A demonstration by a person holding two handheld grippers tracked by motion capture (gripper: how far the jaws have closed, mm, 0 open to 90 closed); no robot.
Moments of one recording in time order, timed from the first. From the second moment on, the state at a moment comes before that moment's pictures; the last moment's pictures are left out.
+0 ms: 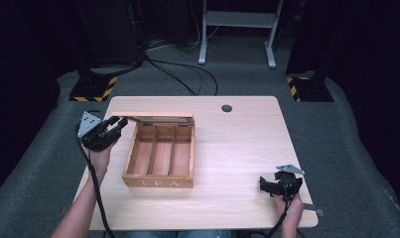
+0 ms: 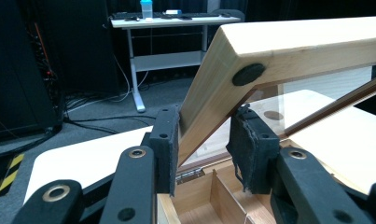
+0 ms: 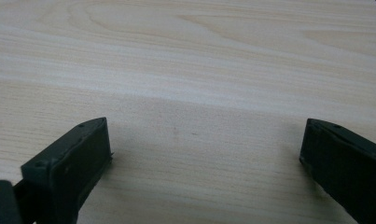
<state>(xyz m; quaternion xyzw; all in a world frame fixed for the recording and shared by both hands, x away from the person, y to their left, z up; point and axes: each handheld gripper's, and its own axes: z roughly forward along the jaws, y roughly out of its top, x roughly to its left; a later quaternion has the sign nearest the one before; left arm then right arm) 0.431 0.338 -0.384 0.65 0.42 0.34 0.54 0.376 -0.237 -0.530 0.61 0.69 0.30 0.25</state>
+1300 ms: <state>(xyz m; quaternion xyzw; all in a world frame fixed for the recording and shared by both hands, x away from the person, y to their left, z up) 0.429 0.338 -0.384 0.65 0.42 0.34 0.54 0.376 -0.237 -0.530 0.61 0.69 0.30 0.25</state>
